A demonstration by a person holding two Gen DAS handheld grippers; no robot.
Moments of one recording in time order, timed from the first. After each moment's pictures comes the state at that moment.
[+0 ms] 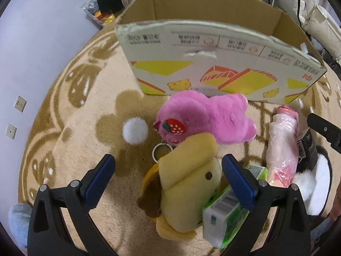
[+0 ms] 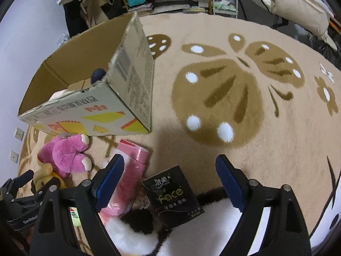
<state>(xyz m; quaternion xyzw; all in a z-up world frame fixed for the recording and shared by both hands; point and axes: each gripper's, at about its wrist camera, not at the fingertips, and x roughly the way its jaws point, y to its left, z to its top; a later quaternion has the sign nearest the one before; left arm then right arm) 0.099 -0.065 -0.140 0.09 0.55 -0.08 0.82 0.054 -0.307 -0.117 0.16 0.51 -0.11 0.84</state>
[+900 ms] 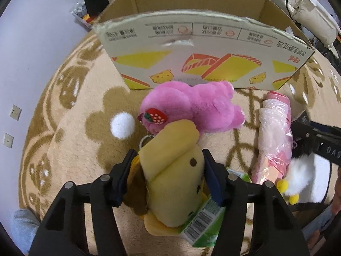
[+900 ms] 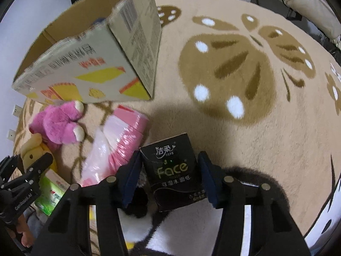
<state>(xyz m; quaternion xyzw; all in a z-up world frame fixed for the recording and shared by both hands) 0.082 -0.080 -0.138 0.11 0.55 -0.10 0.82 0.052 -0.296 -0.138 0.13 0.57 -0.07 0.81</state>
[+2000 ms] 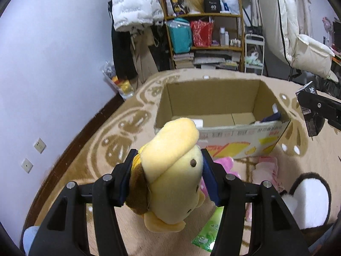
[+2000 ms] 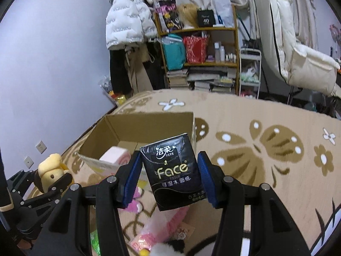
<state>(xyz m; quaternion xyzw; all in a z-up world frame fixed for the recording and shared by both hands) 0.053 -0.058 -0.036 0.11 0.33 -0.07 0.94 0.032 -0.267 -0.003 0.09 0.30 -0.04 0.95</state>
